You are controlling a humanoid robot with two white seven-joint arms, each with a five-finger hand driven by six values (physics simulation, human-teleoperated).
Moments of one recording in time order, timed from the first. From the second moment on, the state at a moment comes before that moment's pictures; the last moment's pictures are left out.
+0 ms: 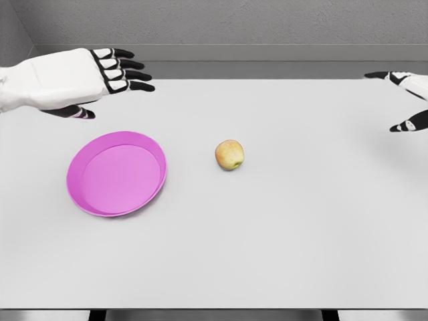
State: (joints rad) left arm -0.86 1.02 -0.70 -1.75 -0.33 -0.61 -0.34; right arm -0.56 -0.79 0.22 -1.10 0.13 -0.61 0.61
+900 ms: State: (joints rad) left arm -1.02 0.54 -1.20 -1.49 -0.37 -0.48 -0.35; right arm -0.60 -0.73 0.29 -1.17 0.13 -0.61 0.61
